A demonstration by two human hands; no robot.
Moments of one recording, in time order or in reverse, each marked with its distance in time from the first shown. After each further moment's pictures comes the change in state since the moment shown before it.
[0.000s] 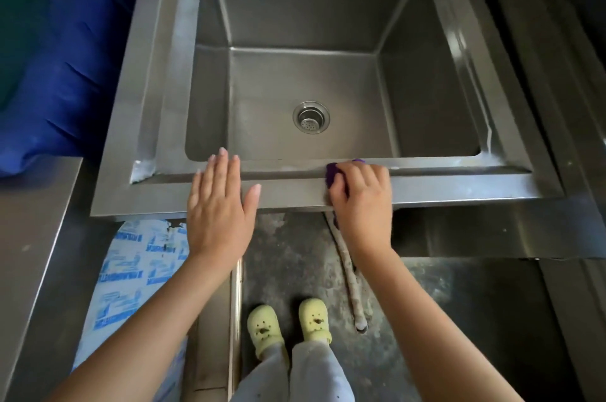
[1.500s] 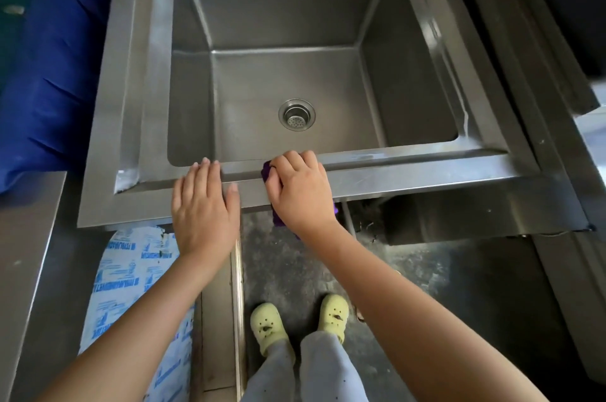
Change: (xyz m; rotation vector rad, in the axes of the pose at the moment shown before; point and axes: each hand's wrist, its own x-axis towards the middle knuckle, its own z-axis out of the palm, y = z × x) left_hand 0.003 0.001 -0.001 -0.019 0.000 -0.073; right_hand 0.011 -0.044 0.023 0.078 -0.144 -0.121
